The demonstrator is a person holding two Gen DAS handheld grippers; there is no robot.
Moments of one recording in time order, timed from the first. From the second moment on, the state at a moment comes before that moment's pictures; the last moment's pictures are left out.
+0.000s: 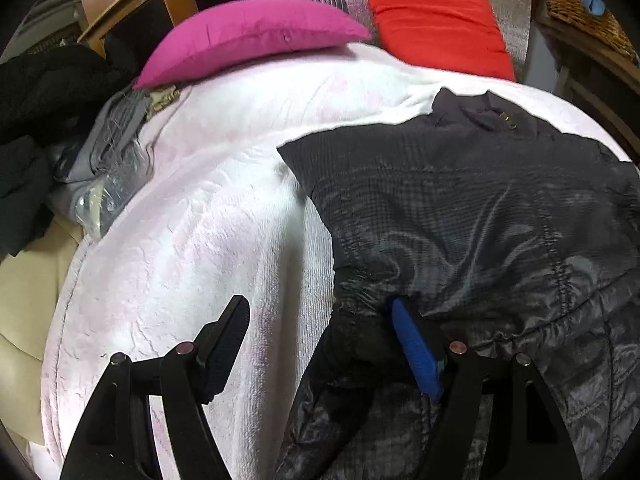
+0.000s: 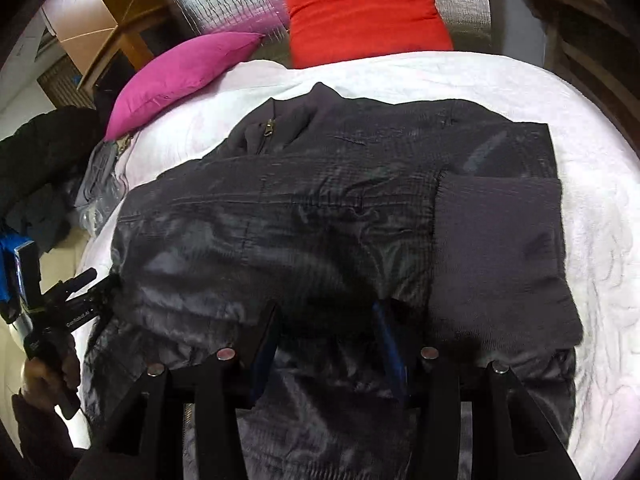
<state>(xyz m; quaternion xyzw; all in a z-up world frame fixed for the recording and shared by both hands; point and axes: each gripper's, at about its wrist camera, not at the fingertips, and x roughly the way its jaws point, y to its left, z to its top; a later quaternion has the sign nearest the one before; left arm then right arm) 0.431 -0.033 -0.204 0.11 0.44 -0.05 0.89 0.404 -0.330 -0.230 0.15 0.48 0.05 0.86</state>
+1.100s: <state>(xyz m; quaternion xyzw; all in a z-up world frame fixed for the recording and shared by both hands) 0.282 0.033 -0.185 0.08 0.42 -0.08 0.90 0.201 -0.419 -0.215 0.30 0.43 0.00 0.85</state>
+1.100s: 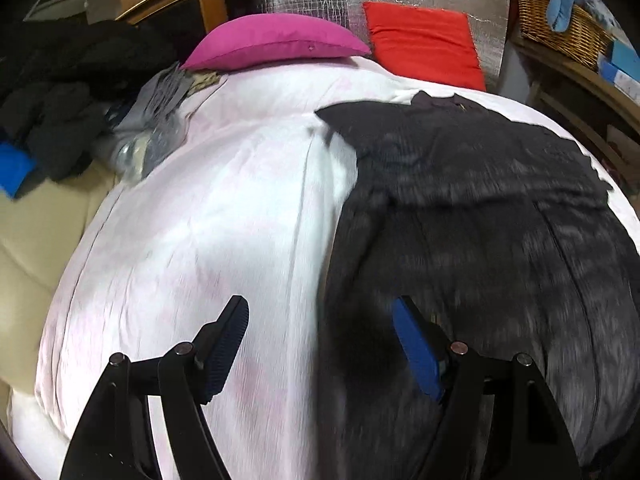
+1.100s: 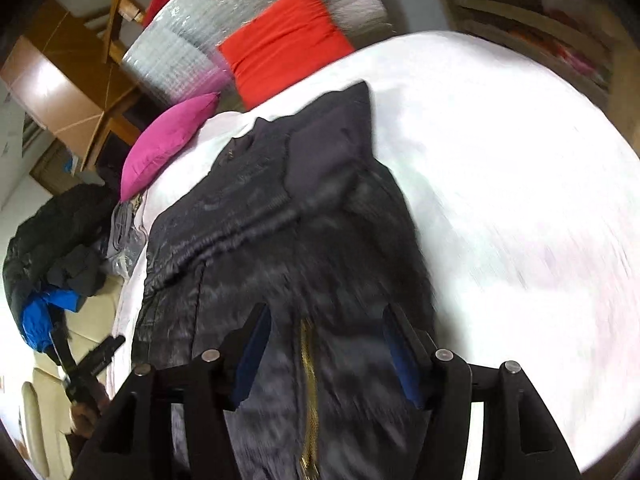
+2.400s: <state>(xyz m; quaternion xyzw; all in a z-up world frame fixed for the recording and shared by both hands) 0.180 0.006 -0.214 0.14 0.43 -0.12 0.89 0.143 -0.377 -0.246 0.26 0.48 -0.03 0.84</state>
